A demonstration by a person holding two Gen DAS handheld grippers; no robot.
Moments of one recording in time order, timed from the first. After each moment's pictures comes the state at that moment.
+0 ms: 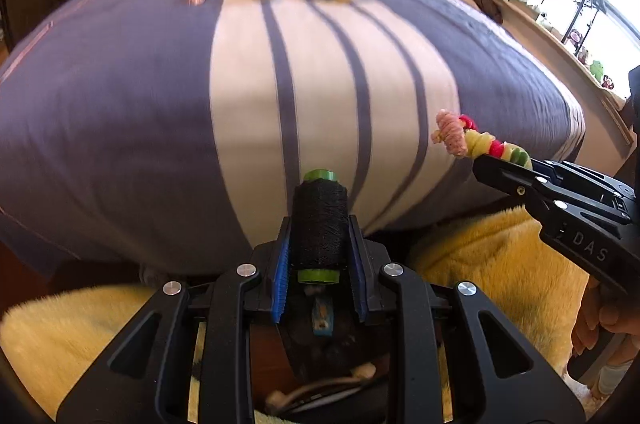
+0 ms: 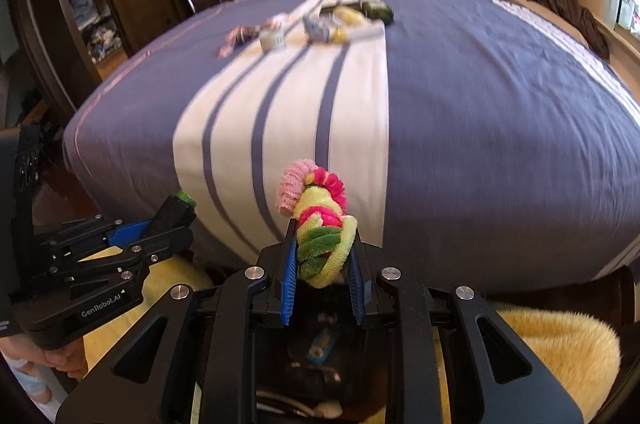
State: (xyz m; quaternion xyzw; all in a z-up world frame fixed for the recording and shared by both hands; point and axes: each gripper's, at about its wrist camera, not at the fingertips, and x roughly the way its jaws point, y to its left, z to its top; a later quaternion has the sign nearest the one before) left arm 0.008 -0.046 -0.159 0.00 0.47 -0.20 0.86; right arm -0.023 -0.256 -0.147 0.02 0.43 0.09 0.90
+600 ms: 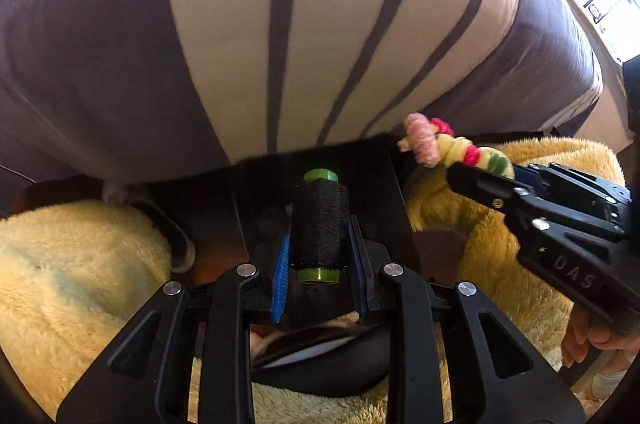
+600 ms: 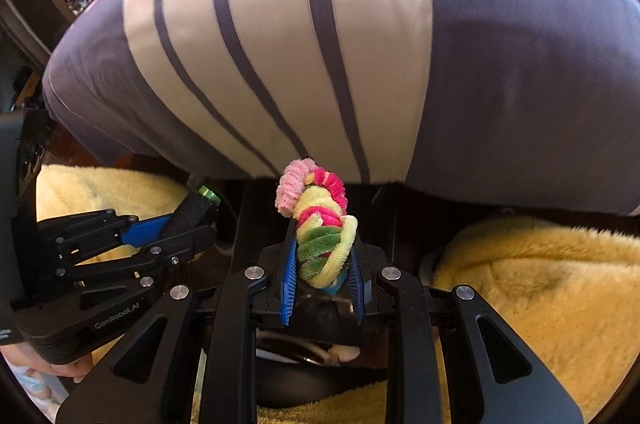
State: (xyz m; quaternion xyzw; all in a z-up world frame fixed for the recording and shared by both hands) left arm 0.003 -0.057 -0.259 -0.01 0.60 -0.20 0.78; right arm -0.022 -0.243 -0.243 0.05 0.56 0.10 0.82
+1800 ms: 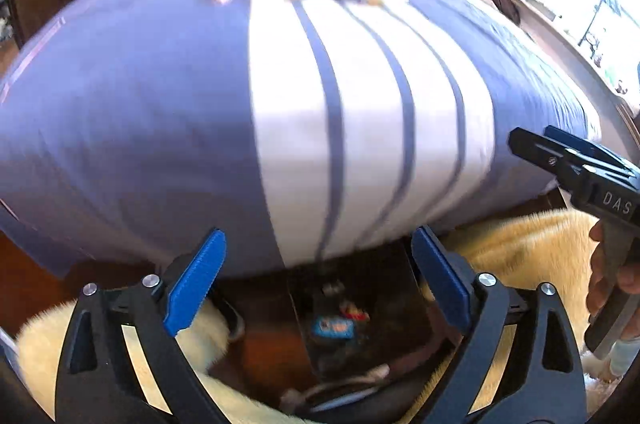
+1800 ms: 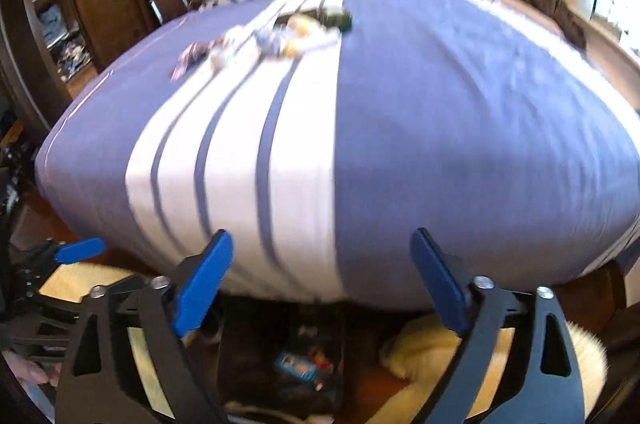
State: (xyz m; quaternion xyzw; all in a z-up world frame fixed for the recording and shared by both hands) left arm 0.037 -0.028 -0.140 0.01 0.47 -0.16 0.87; right arm 0.026 -0.285 -0.120 0.03 0.40 0.02 0.92
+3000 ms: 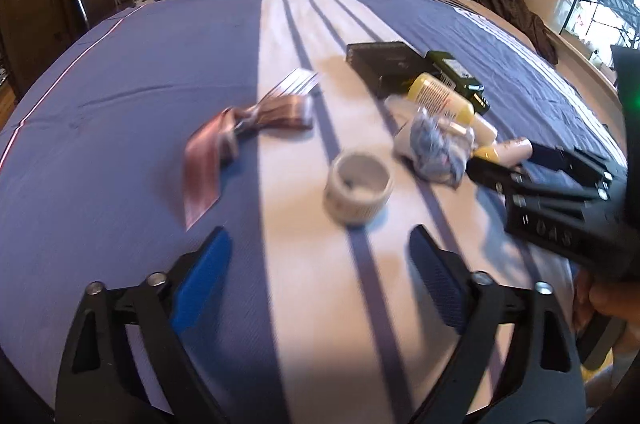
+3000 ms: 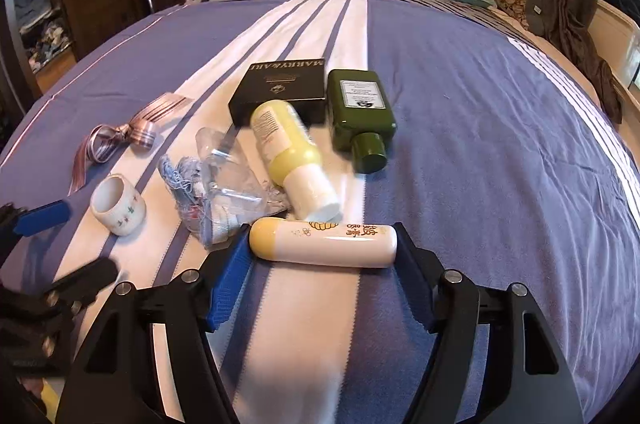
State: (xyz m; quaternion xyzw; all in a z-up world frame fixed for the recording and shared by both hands) left arm 0.253 -0.062 -0.122 0.02 0.43 -0.14 0.89; right arm 0.237 -0.269 -0.125 -0.03 0.42 0.03 0.91
